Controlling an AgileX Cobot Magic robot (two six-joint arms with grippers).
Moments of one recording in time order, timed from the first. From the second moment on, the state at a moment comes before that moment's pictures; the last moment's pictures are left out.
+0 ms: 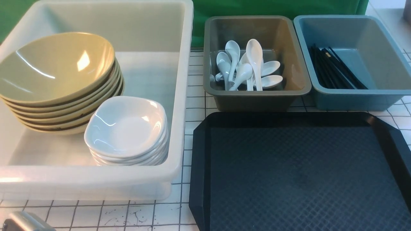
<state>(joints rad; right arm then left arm) 0.21 0.23 -0.23 0.06 0.43 -0.06 -0.88 0.39 0.02 0.33 0.10 -0.76</state>
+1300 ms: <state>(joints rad) 0.11 -0.01 0.01 0.08 0.28 -0.16 -0.88 0.39 0.02 0.33 0.13 -0.76</state>
